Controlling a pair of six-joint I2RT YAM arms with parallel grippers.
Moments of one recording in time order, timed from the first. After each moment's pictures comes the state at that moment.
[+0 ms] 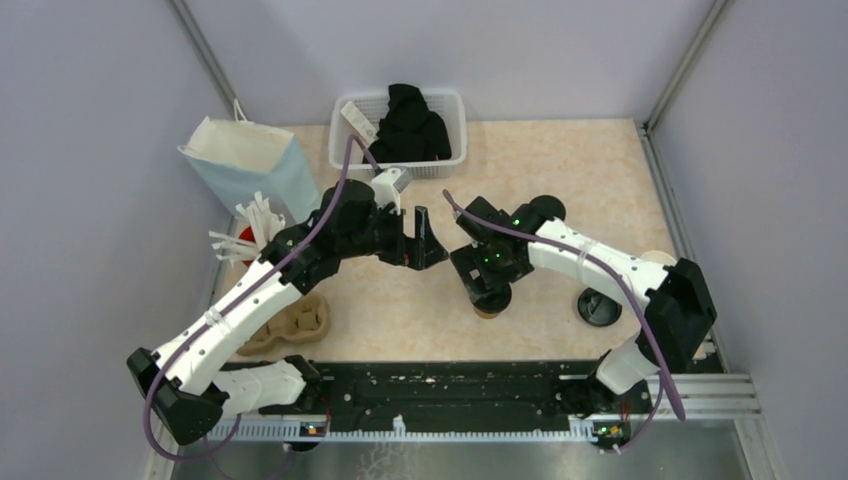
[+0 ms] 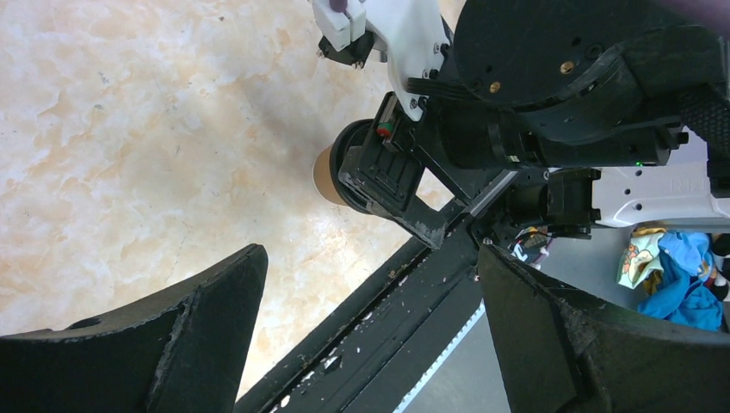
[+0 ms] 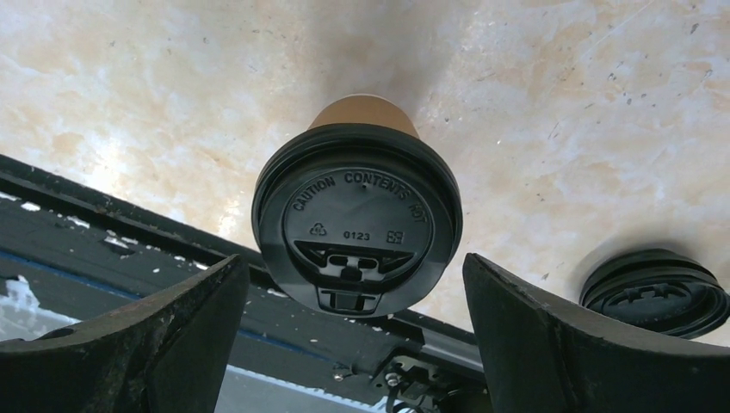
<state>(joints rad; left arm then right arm) -0.73 1.11 1.20 -0.62 0.25 -0.50 0.85 1.53 1.28 -1.04 0.09 0.35</state>
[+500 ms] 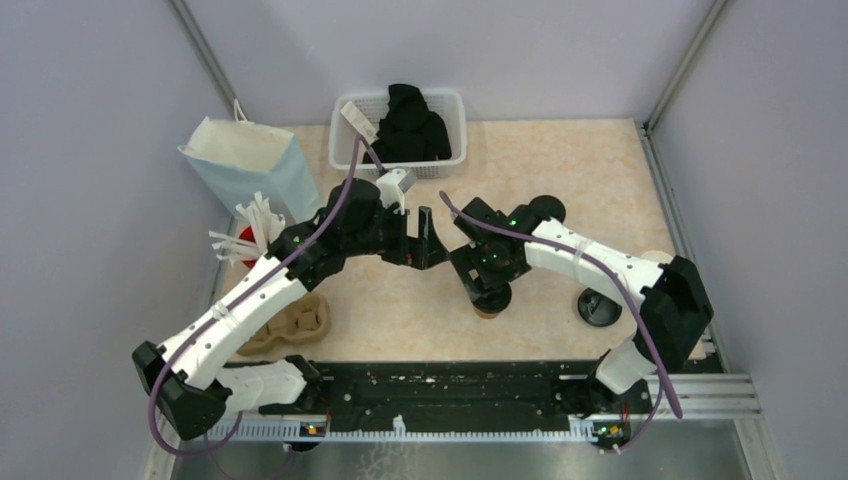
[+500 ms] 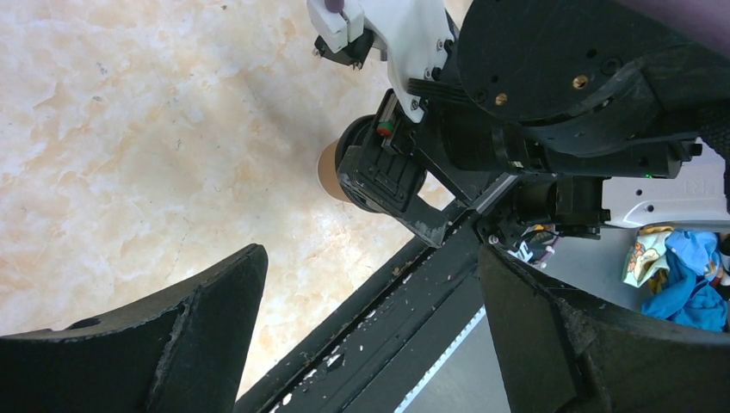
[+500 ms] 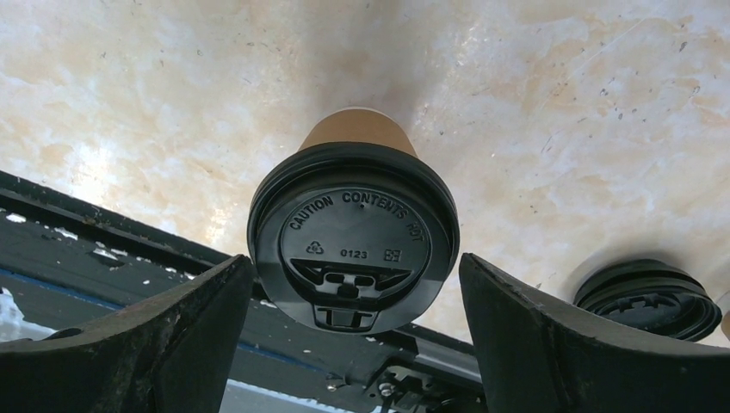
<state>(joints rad) -0.73 1.14 1.20 -0.62 0.25 -0.50 0.86 1.55 1.28 -1.01 0.11 0.34</state>
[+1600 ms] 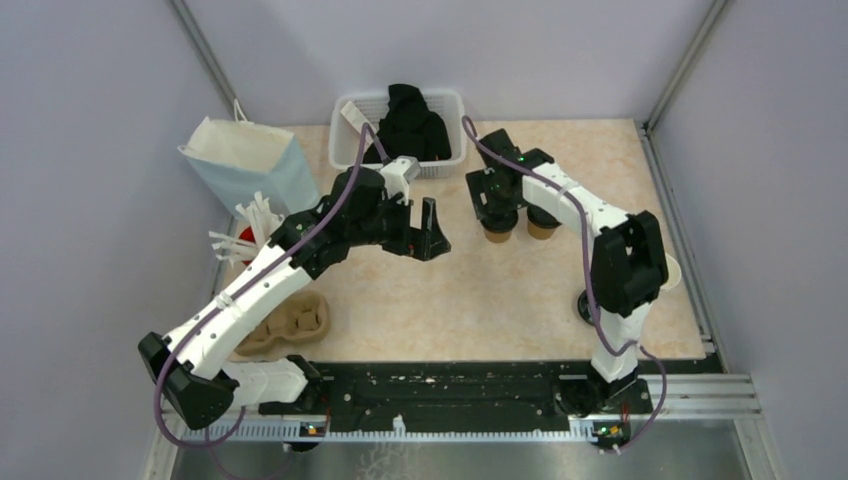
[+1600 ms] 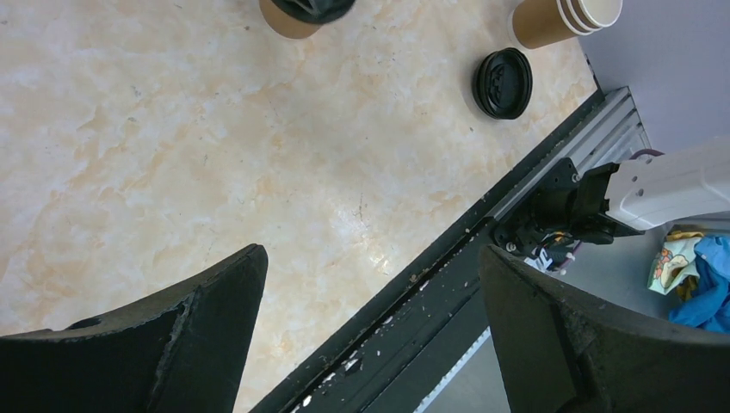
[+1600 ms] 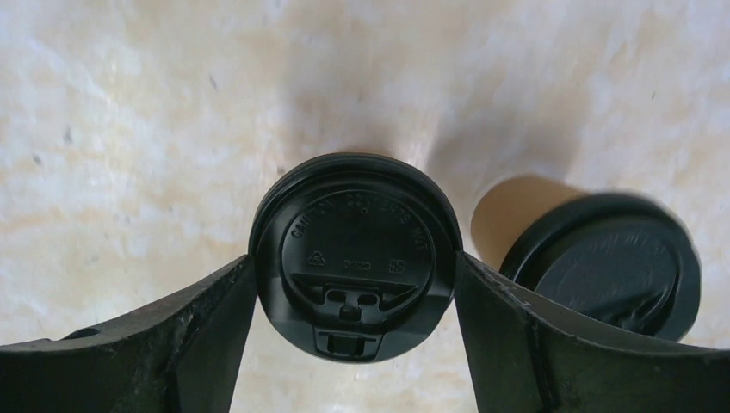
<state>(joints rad) -0.72 1.20 1.30 -0.67 0.22 -0.44 0.54 1.86 1.59 -0.82 0.19 0.19</state>
